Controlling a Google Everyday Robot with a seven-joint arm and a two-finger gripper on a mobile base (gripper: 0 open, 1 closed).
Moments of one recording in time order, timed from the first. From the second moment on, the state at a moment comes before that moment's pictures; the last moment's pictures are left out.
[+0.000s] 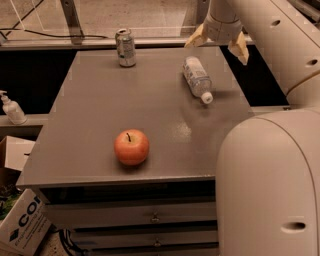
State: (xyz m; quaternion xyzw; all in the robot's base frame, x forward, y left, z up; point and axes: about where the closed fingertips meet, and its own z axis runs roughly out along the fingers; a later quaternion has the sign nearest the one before) arm 0.745 -0.181 0.906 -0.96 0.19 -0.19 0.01
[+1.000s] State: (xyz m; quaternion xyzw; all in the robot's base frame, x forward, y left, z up) arm 0.733 -0.179 0.862 -0.98 0.13 -0.16 0.00
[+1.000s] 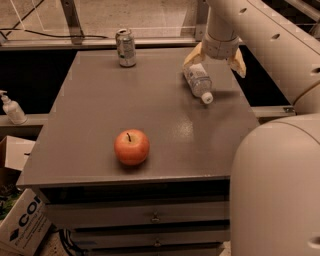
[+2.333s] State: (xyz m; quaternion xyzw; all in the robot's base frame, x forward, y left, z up) arm 0.704 -0.174 0.813 -0.99 0.08 -0.10 0.02
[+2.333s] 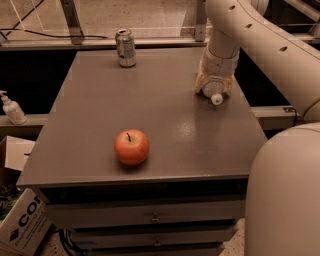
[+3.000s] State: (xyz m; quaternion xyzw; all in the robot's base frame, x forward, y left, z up) arm 0.695 -0.149 0.837 -0.99 0.04 -0.12 0.02
